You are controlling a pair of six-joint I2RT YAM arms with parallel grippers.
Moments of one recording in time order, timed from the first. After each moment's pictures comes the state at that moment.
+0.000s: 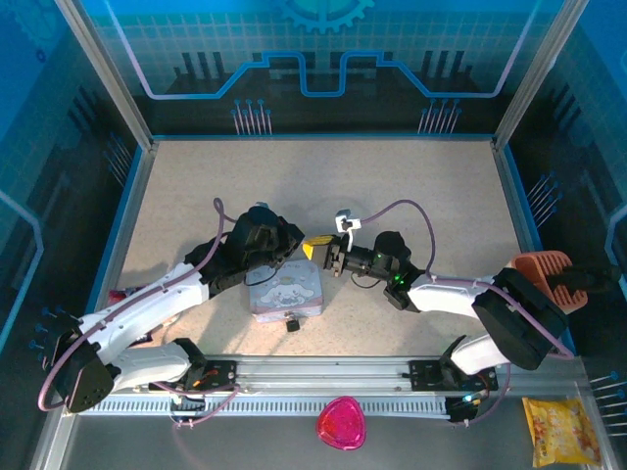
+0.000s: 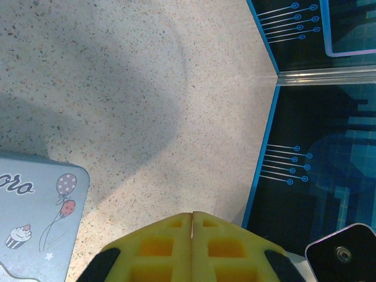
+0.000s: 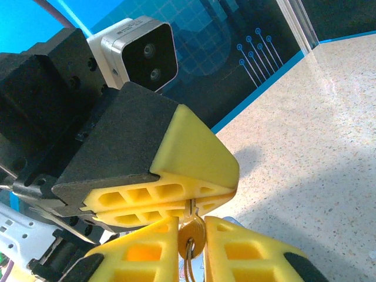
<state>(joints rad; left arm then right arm) -0.72 1.15 0.90 -0.34 -0.06 -1.42 0.73 1.44 0.52 0.91 -0.46 0.62</state>
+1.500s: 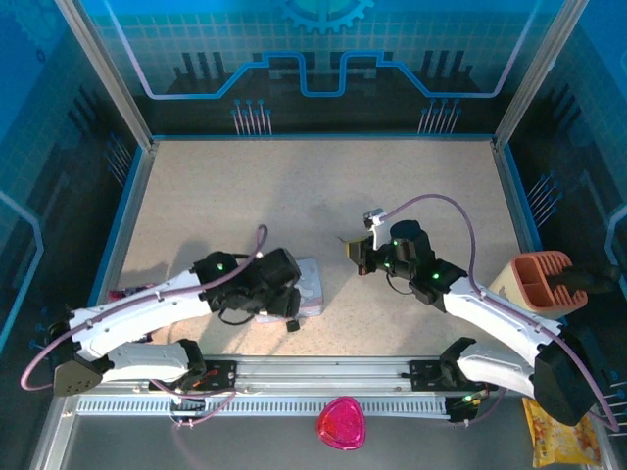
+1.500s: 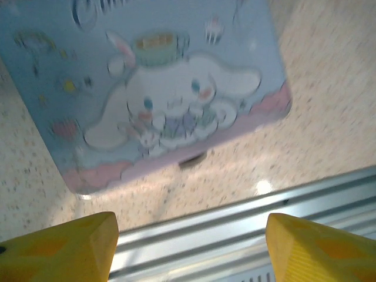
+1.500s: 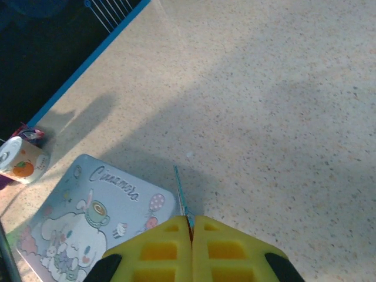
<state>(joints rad) -1.05 1.17 1.06 -1.15 -0.11 -0.93 0.61 1.08 0.59 0.01 -0.20 0.35</state>
